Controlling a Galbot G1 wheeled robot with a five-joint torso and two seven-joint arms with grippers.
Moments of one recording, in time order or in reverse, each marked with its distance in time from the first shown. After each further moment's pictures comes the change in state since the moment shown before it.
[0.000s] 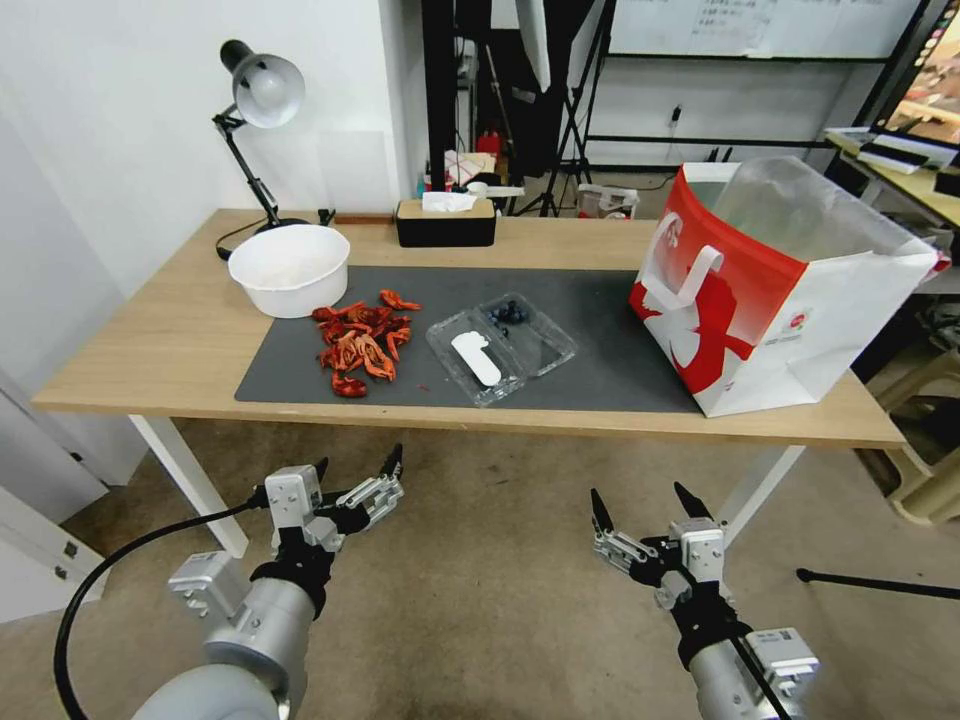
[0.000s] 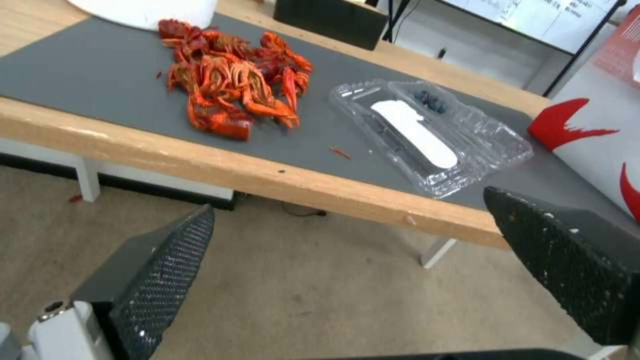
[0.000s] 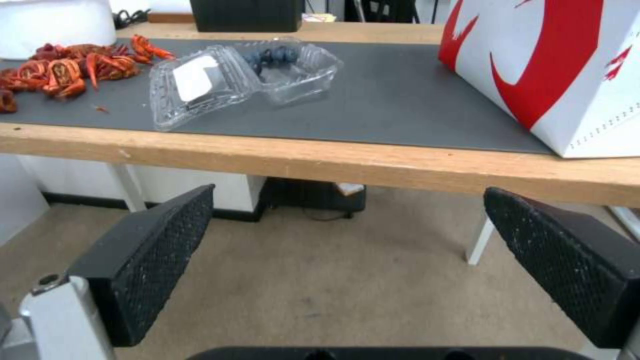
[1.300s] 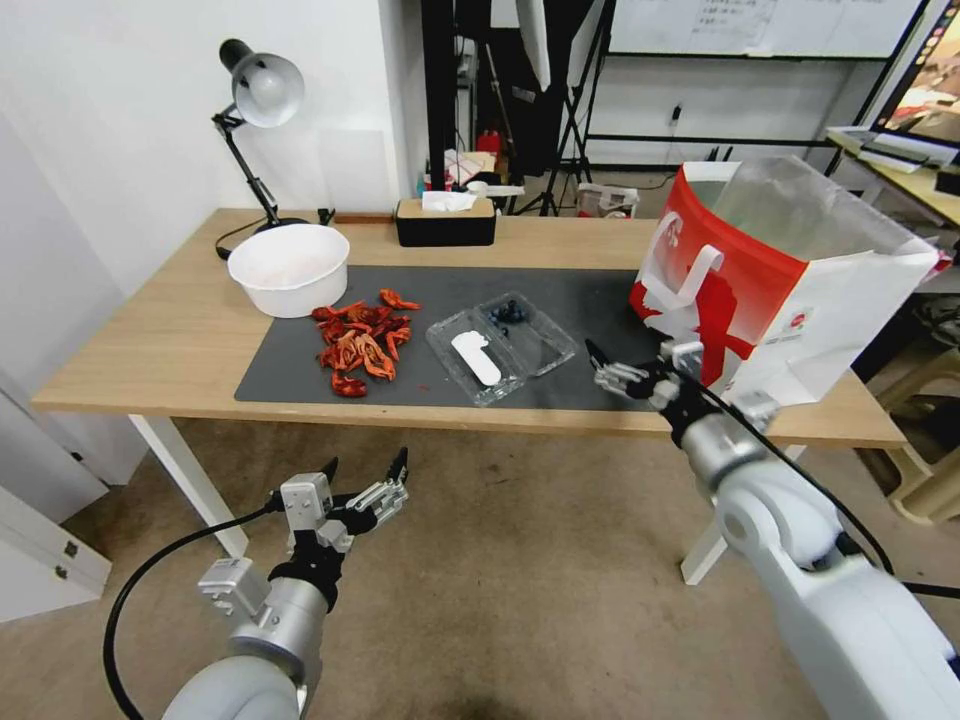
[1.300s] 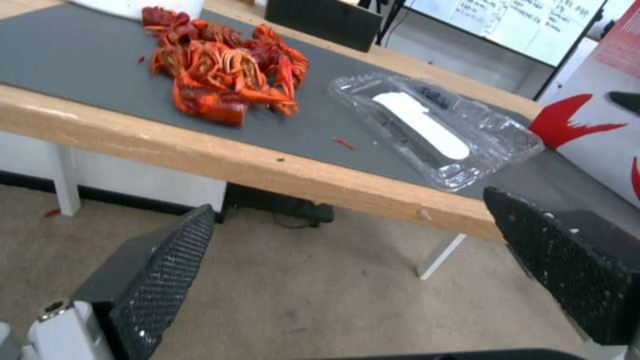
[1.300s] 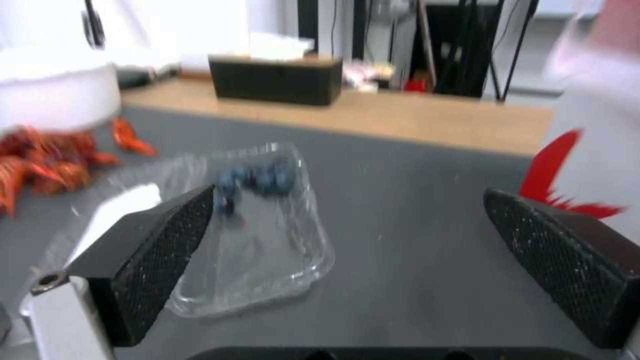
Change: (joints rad) left arm -0.034 -0.009 0.010 0.153 0.035 -0.142 0.115; right arm 0.911 -0.584 -0.232 -0.455 0.622 -0.206 0.198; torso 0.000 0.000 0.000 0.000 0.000
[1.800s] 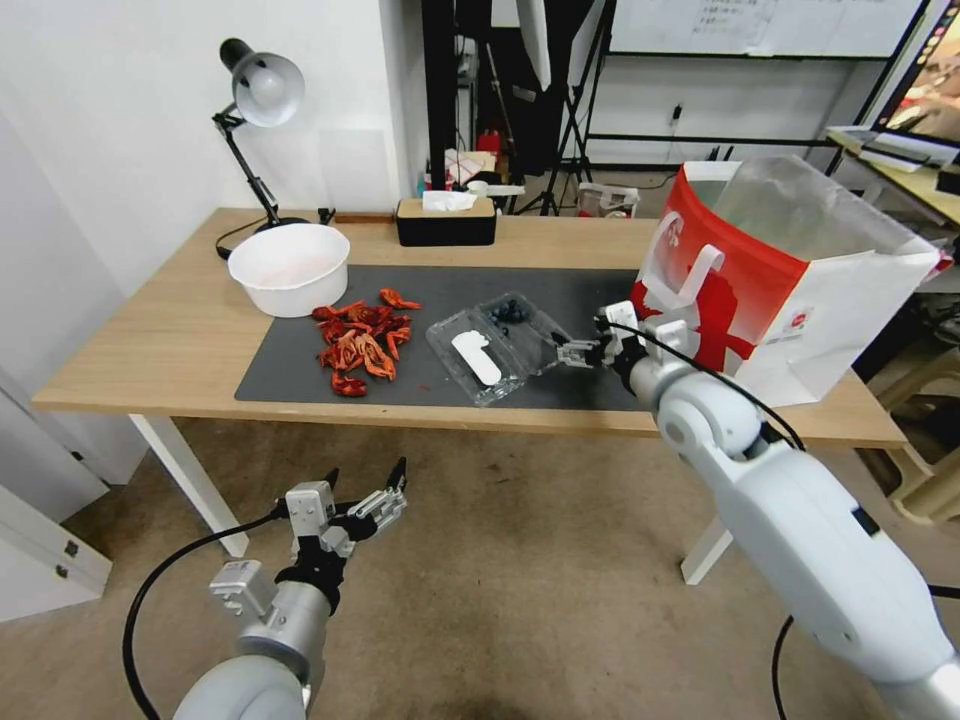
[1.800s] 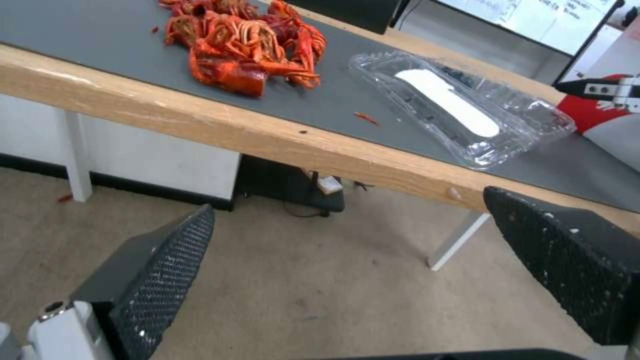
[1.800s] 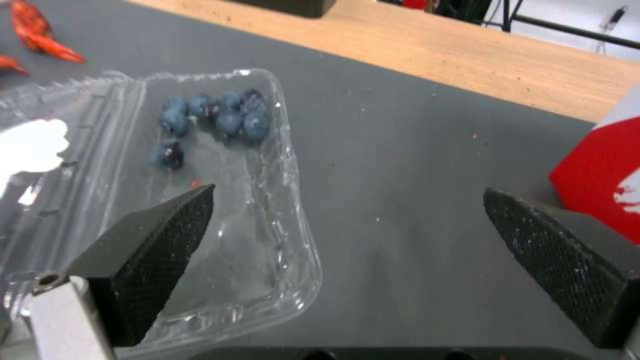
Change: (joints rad) left arm -0.011 -0.001 -0.002 0.053 -0.001 -0.014 -0.001; right arm 0.329 0.005 -0.224 -0.170 0.034 -0.315 0.112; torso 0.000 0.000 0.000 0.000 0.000
